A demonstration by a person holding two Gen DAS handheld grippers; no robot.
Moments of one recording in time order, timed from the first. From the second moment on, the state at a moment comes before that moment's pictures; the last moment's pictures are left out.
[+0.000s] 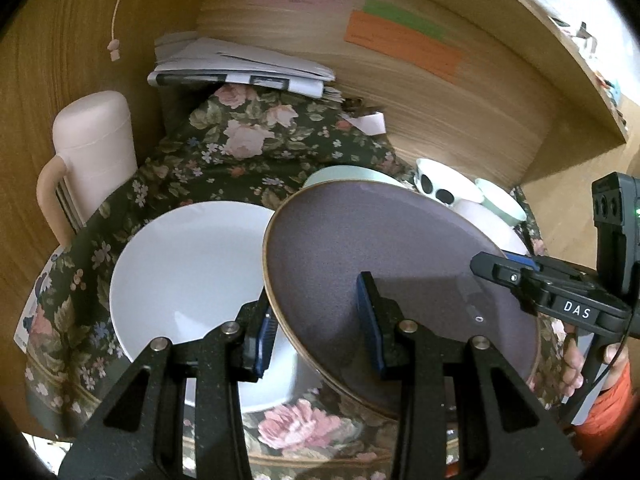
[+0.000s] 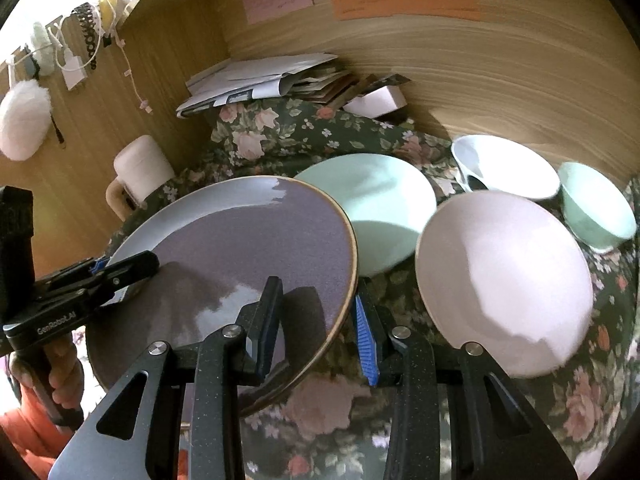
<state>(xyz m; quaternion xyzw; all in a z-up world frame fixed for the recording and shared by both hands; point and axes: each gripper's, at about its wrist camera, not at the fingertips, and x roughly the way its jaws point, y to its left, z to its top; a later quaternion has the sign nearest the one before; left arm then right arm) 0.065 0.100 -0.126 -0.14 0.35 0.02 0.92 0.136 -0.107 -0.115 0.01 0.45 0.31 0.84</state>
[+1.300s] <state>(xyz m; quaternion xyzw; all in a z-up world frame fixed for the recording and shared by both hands) 0.081 0.027 -0.186 -0.12 0.43 -0.04 0.90 0.103 -0.182 -0.171 0.07 0.51 0.24 0.82</state>
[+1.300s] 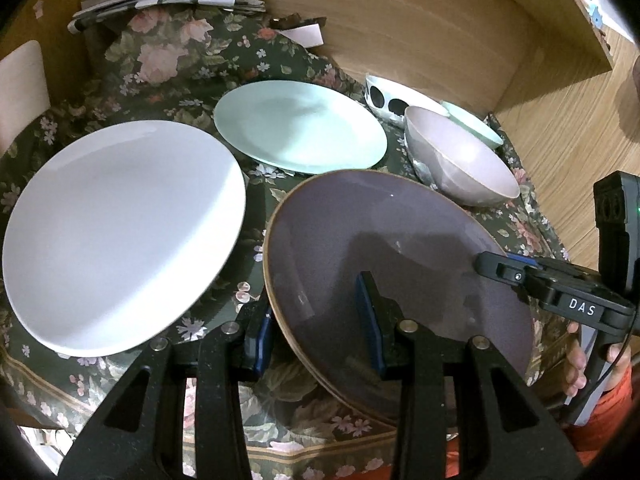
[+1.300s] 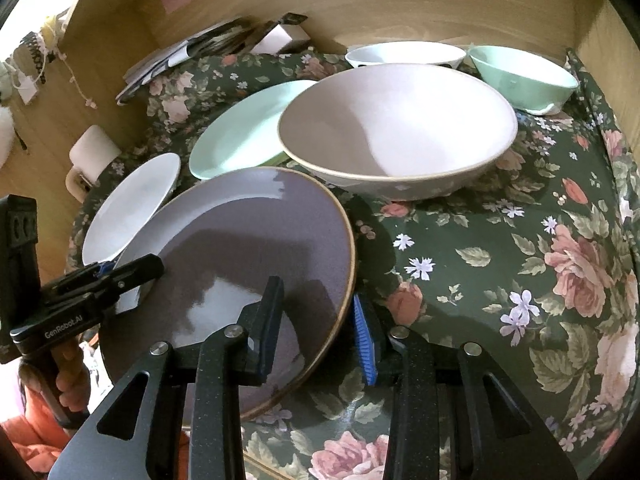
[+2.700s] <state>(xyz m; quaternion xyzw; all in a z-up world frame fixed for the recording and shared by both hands) 0.062 0.089 -0.125 -0.09 0.33 0.06 0.94 0.117 -0.125 -0.106 0.01 0.42 0.29 0.86</state>
